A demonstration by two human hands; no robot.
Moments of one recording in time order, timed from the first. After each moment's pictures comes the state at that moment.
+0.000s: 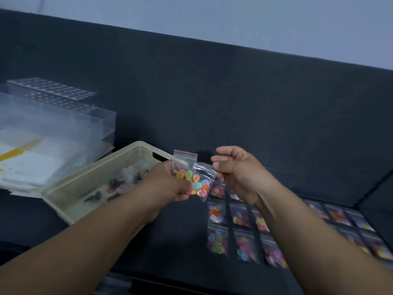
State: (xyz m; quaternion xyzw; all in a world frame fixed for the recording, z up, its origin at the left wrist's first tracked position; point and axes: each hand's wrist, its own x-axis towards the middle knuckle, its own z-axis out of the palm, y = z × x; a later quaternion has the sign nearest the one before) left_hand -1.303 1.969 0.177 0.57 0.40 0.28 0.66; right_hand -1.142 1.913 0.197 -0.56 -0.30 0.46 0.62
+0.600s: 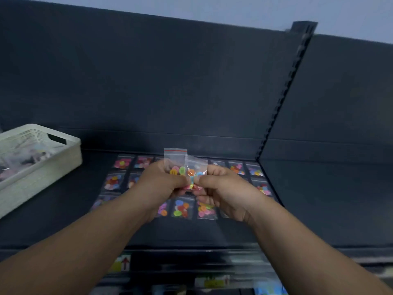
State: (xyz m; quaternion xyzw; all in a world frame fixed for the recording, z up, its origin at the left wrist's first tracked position) left_hand -1.119 1.780 0.159 0.59 0.37 0.24 0.68; right_hand -0.995 1.695 0.153 -0.60 -0.30 0.51 0.54
